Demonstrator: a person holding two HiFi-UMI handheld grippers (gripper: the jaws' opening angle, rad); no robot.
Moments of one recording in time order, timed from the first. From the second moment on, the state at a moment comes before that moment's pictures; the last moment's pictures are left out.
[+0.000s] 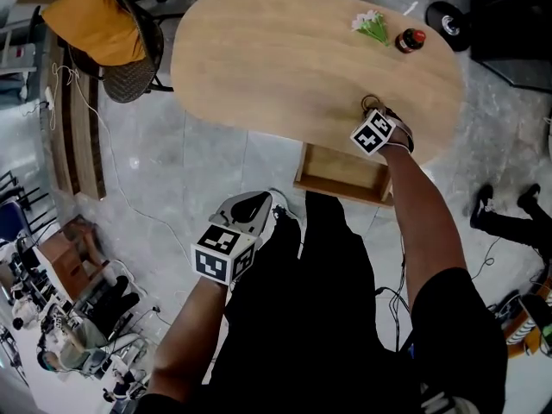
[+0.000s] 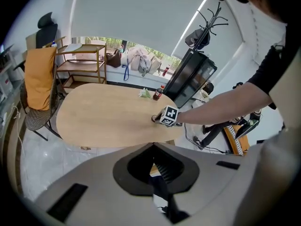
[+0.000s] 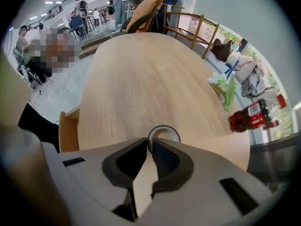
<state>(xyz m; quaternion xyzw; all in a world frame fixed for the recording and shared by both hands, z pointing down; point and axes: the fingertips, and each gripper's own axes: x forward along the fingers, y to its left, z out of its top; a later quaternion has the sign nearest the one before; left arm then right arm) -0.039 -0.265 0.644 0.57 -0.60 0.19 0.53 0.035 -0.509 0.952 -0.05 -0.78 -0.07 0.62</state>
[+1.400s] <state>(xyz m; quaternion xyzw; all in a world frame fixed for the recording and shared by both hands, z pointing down) -0.034 -0.191 0.673 0.58 -0.56 0.19 0.56 0.040 -0.485 0.962 -0.04 -0.75 -0.14 0.64</state>
